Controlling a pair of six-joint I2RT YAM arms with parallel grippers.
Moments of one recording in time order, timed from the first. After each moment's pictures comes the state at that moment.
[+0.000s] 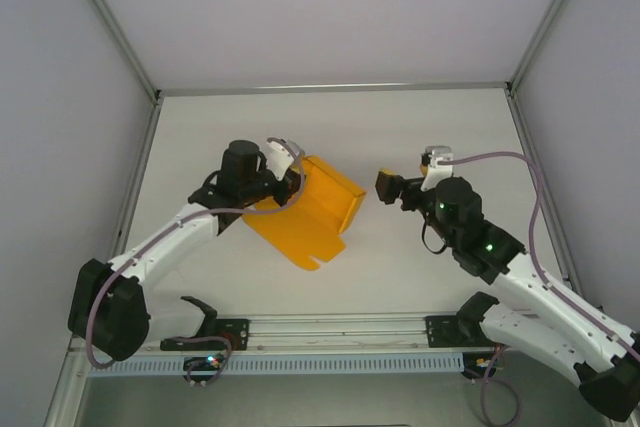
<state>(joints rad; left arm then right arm) -0.55 1.26 0.87 -0.15 0.46 0.14 0.63 0.77 0.70 -0.20 0.33 0.40</state>
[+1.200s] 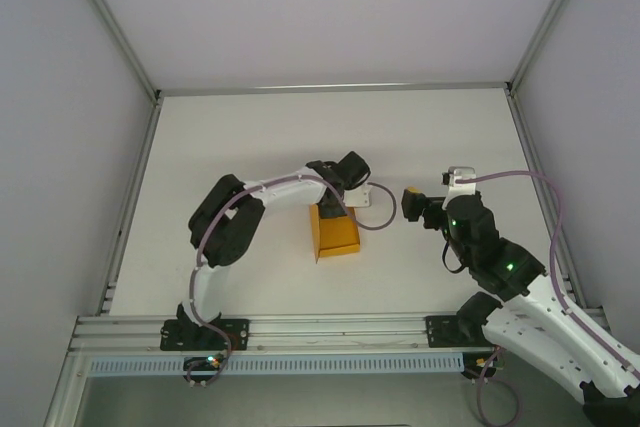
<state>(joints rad) -0.90 2.07 1.47 -0.66 -0.25 0.65 0.60 0.61 0.64 -0.47 0.47 0.39</state>
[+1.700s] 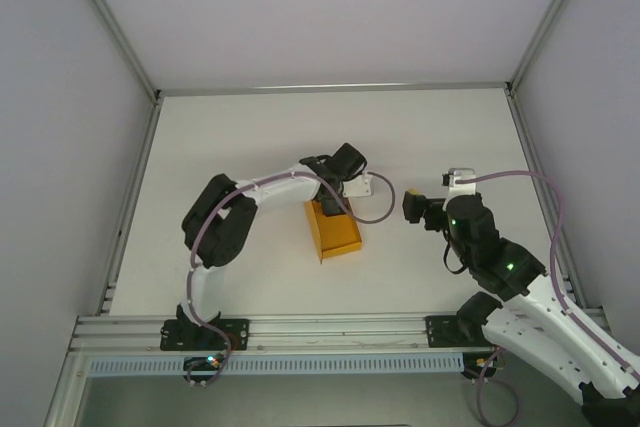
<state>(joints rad) -0.87 2.01 1.46 -0.56 -0.21 0.68 0.59 0.61 0.64 -0.51 0.44 0.40</state>
